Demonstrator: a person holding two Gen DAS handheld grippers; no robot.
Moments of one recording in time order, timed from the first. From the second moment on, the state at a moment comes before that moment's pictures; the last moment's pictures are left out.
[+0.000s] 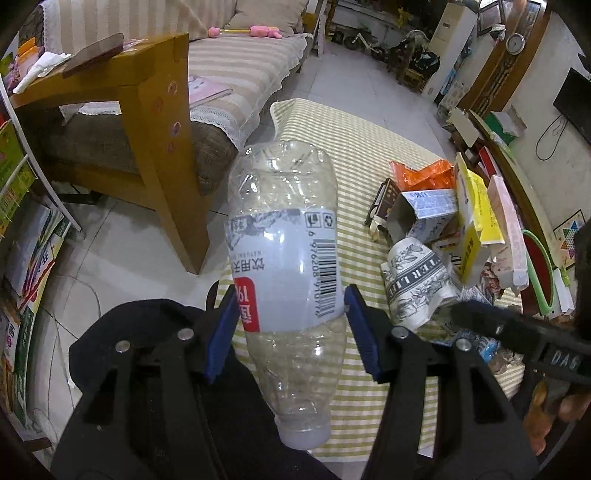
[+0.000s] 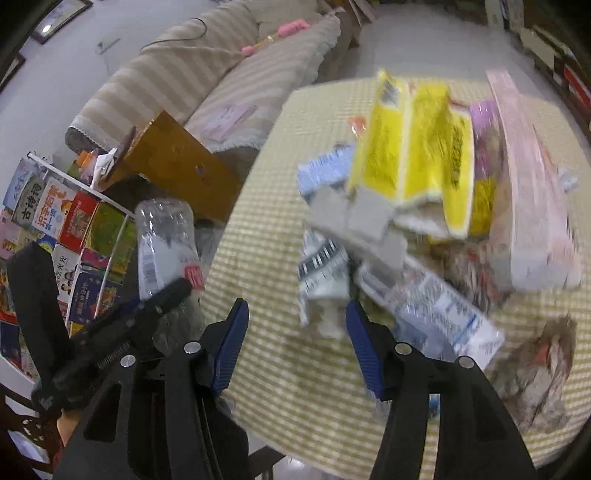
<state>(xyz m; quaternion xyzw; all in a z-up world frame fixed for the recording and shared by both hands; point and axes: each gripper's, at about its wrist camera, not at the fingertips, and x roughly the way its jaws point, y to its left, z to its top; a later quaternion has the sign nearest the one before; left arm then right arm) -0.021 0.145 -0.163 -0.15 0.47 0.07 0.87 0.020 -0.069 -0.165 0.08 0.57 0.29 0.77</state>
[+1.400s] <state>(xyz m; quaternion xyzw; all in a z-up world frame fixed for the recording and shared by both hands) 0.080 -0.103 -0.074 -0.04 0.36 -0.21 0.91 -0.002 -0.361 -0.062 0.18 0.36 0.08 0.91</state>
